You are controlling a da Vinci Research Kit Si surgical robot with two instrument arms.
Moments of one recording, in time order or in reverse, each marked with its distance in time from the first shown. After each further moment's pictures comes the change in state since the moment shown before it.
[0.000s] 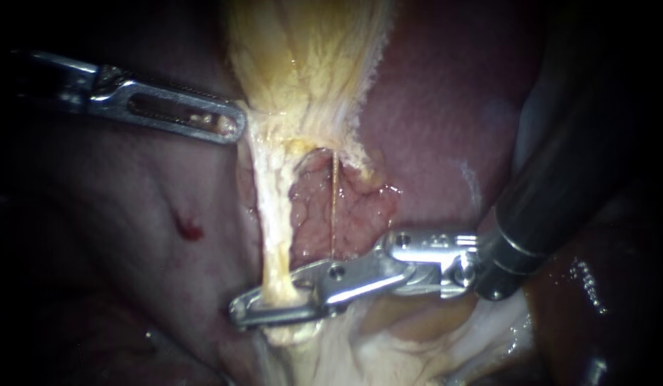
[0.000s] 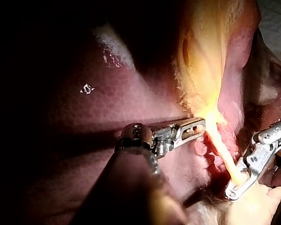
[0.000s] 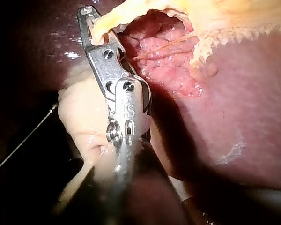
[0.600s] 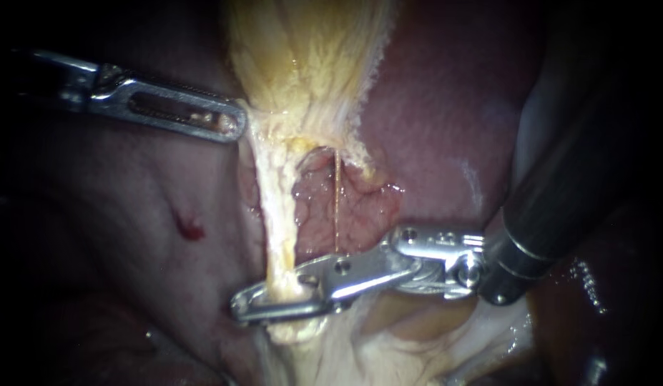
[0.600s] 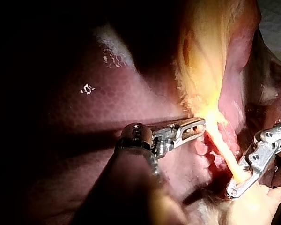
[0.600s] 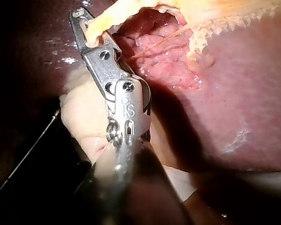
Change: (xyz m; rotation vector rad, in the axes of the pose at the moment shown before) right arm 0.000 0.000 0.000 0.005 -0.011 0.031; left arm 0.000 0.000 0.000 0.000 0.000 0.000
